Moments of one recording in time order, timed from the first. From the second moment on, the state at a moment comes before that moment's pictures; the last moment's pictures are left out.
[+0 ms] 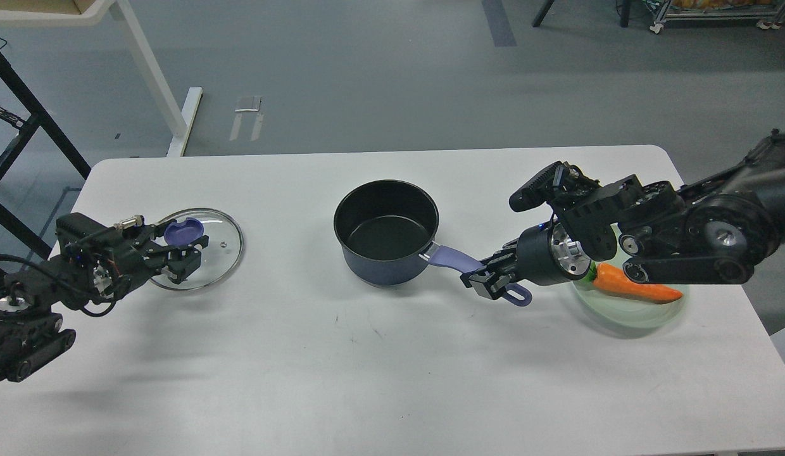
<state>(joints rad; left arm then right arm) -0.74 0.58 0.05 -0.59 1.57 0.41 -0.44 1.68 -0.35 -0.90 1.40 -0.98 0.01 0.27</state>
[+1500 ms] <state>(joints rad) -0.74 0.59 0.10 -0.57 1.44 0.41 -0.49 1.68 -0.34 -0.90 1.40 -0.98 0.01 0.27</state>
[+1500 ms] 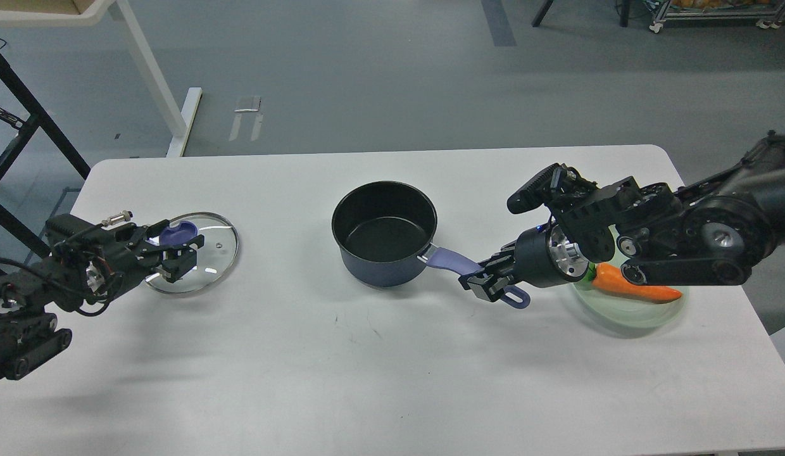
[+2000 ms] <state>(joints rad) -0.78 0.59 0.08 -0.59 1.30 0.41 -0.49 1.67 -0.35 -0.90 1.40 -0.98 0.01 0.27</state>
